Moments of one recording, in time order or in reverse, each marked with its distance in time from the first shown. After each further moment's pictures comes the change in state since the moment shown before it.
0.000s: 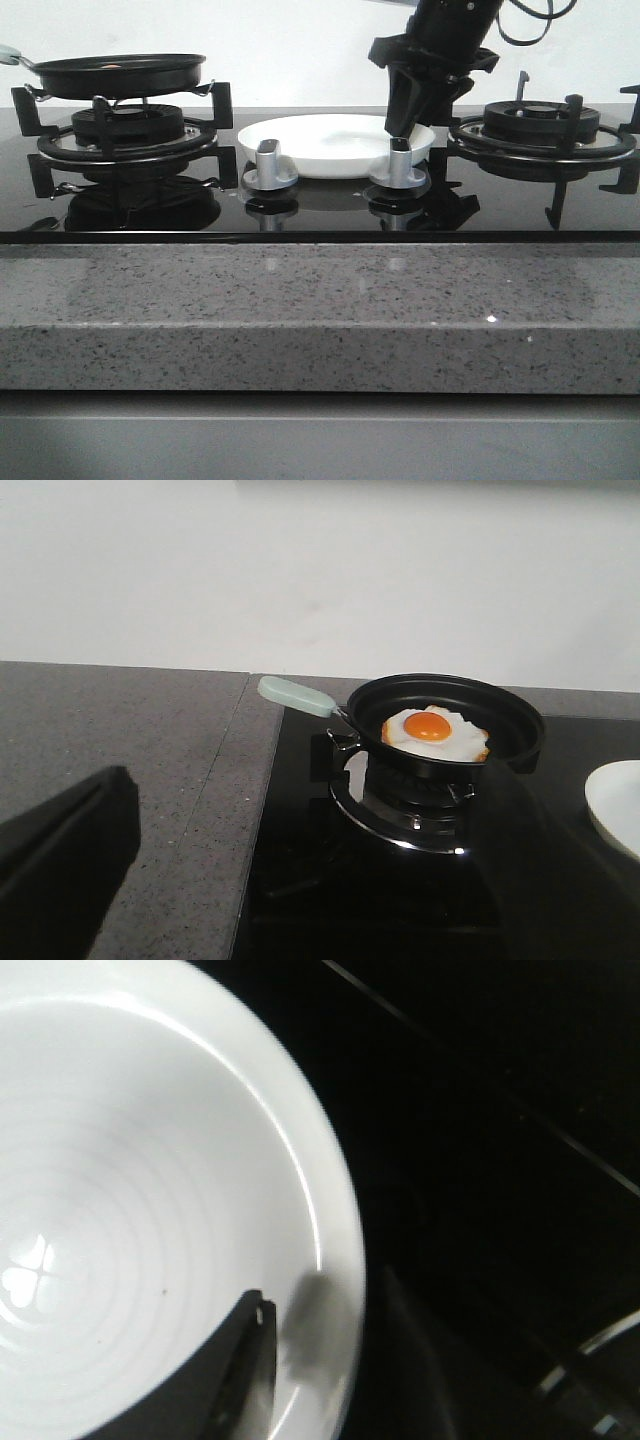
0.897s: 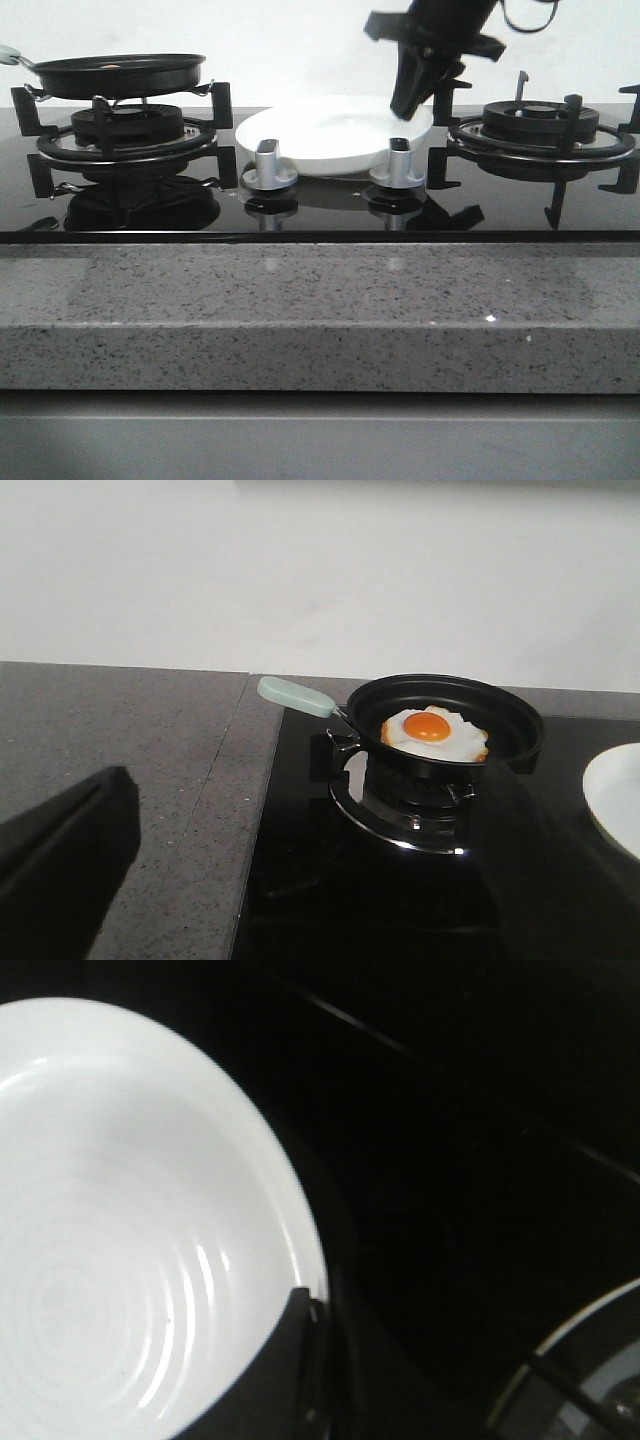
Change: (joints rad) left arm 0.000 0.000 0.000 0.000 0.000 0.000; right arm -0.019 -0.002 -0.078 0.030 0.003 0.138
